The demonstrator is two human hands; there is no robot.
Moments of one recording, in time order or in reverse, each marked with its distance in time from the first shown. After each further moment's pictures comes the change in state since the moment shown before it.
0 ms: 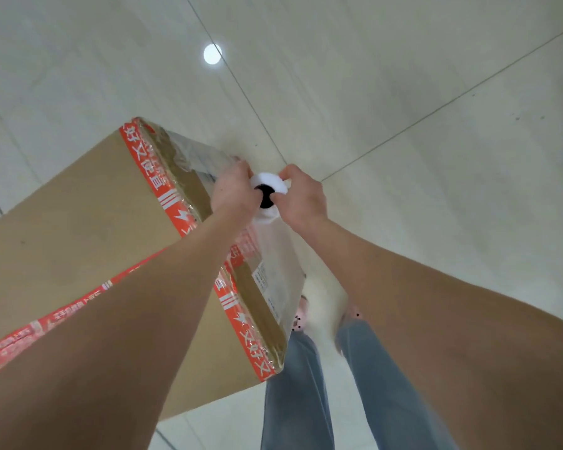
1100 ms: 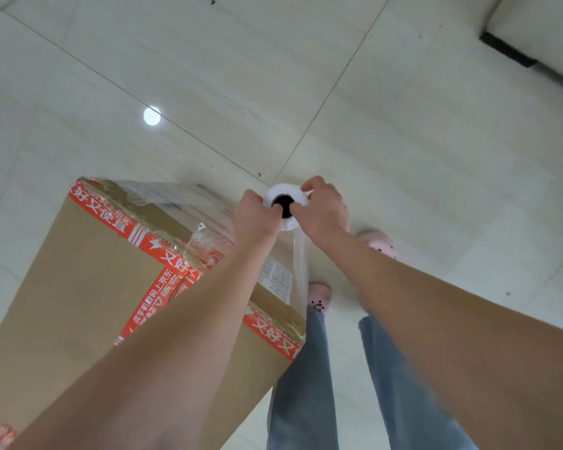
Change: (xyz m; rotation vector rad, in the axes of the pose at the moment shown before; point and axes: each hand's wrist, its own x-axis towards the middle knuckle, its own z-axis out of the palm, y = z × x) left_hand -0.064 0.028 0.067 -0.107 -0.091 0.164; right_hand -0.071 0.080 -0.018 0.153 0.314 0.275
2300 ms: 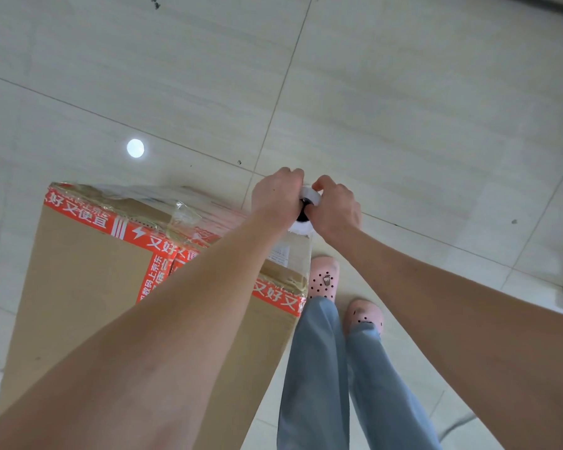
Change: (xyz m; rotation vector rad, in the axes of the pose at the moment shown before) left_hand -0.048 0.009 0.031 0.772 -0.151 0.766; right_hand -0.051 0.074 0.021 0.043 0.122 0.125
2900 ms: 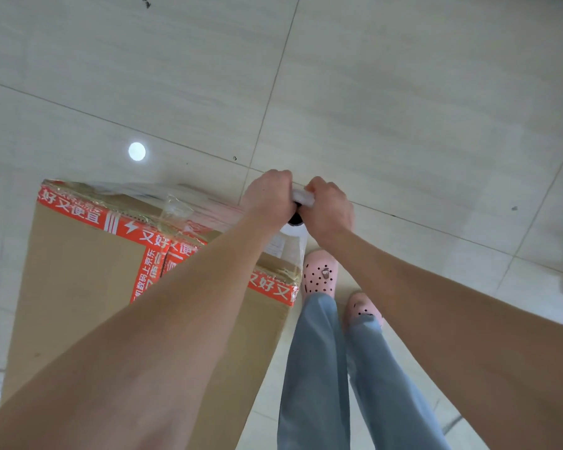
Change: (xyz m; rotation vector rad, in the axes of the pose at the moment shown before) left_hand -0.012 0.004 0.008 -0.046 -0.042 -0.065; right_hand -0.015 0.013 0.007 0.018 0.018 -0.035
